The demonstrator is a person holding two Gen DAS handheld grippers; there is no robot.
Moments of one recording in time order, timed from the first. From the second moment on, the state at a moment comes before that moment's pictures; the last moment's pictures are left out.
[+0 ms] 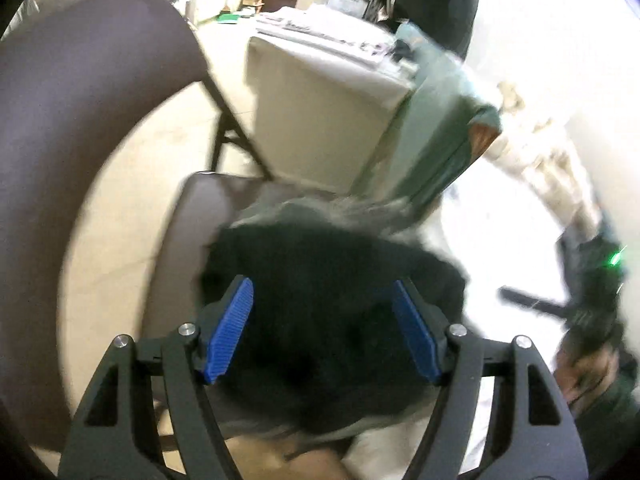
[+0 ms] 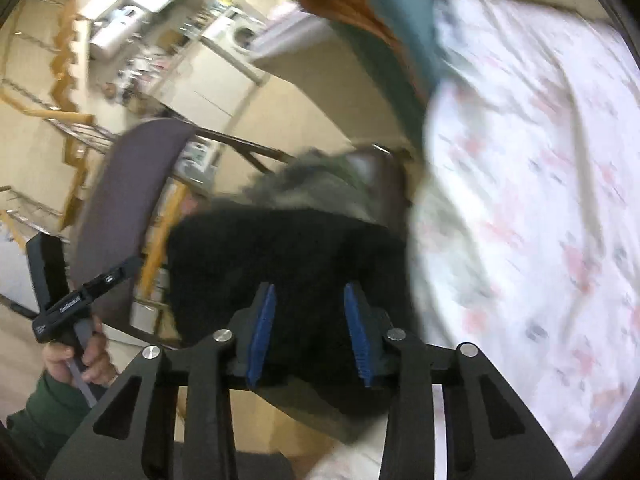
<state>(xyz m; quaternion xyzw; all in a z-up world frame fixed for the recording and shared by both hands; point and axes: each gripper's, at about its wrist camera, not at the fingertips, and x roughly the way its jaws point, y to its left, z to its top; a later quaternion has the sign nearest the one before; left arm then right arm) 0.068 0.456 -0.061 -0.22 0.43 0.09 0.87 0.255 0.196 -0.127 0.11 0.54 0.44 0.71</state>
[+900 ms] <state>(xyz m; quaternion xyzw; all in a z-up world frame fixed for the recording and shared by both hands) 0.079 0.378 -0.030 -0.12 0.45 0.14 0.87 0.214 0.187 -0.083 0.05 0.52 0.44 0.73</state>
